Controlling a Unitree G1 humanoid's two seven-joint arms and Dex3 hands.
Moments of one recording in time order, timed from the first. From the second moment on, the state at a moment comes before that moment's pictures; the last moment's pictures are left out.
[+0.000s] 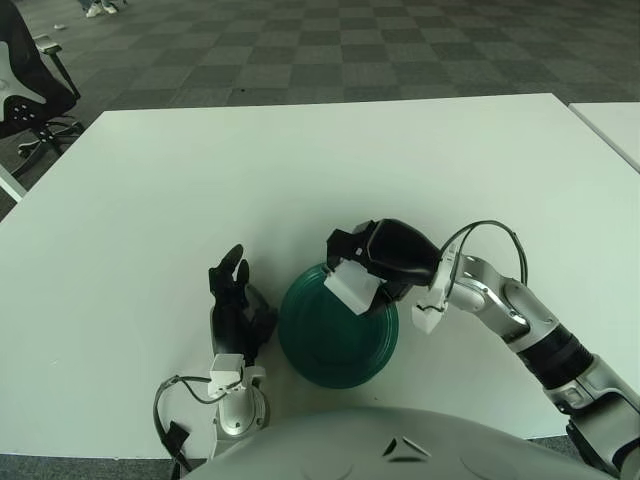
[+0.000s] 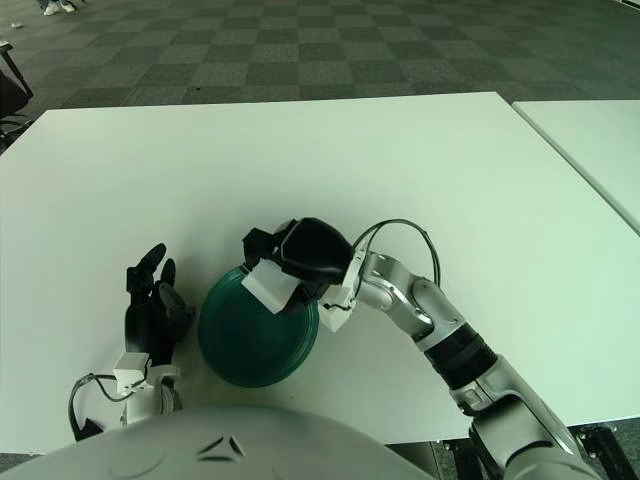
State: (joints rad) left arm 0.56 -0.14 -0.14 -0.11 0.10 -0.46 0.33; right arm -0.22 -0.52 0.51 -0.08 -0.73 -0.63 0.13
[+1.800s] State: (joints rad) left arm 0.60 -0.14 -0.20 -0.23 0.12 -0.37 0.32; right arm -0.18 -0.51 0.58 -0.10 -1.03 -0.70 -0.03
